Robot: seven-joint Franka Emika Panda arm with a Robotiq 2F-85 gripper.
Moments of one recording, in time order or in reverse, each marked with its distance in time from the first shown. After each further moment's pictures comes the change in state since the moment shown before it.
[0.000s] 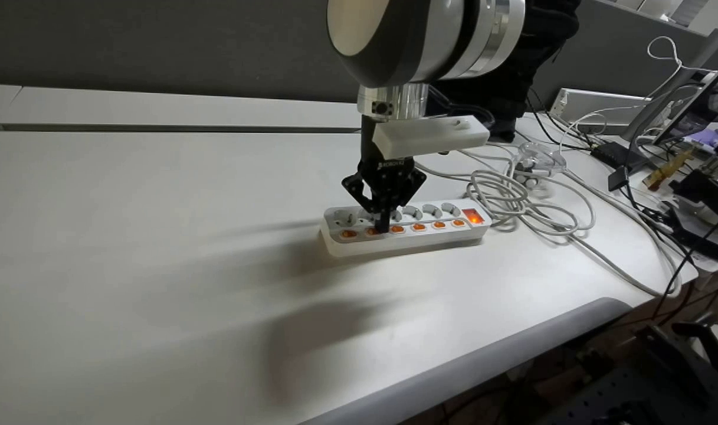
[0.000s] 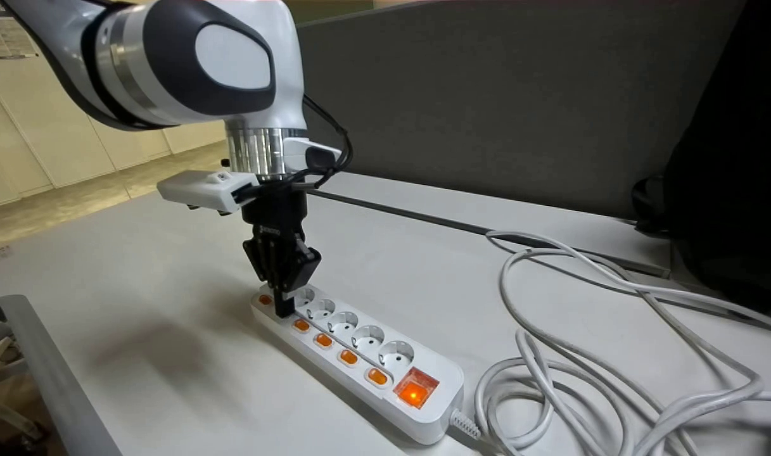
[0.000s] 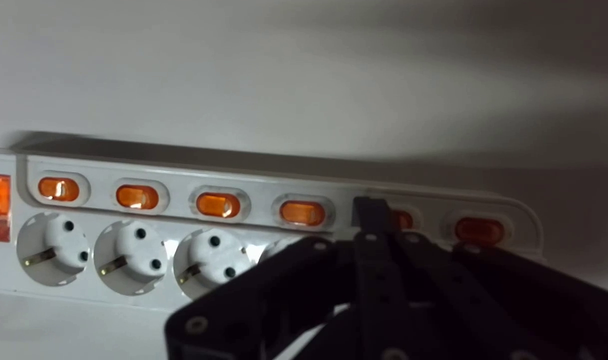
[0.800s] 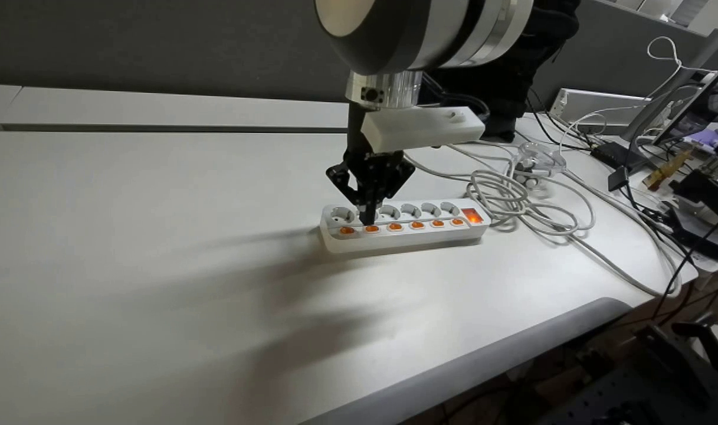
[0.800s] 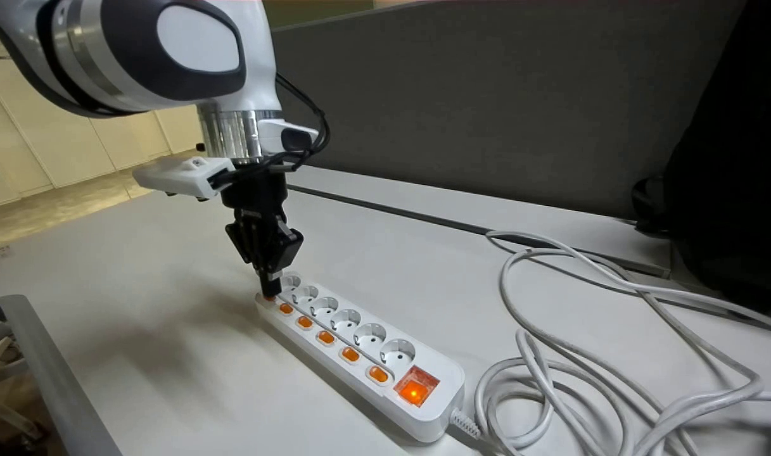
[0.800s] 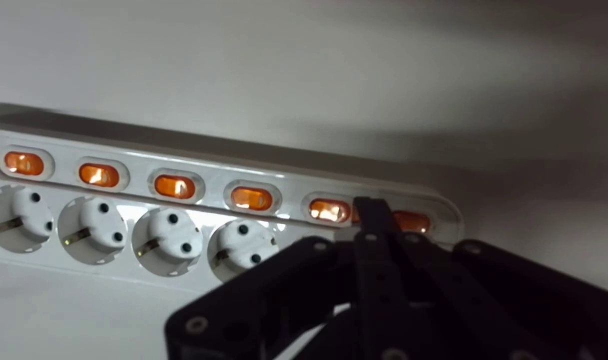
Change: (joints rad) arm 0.015 -0.067 0.032 -0.056 0.009 0.068 0.000
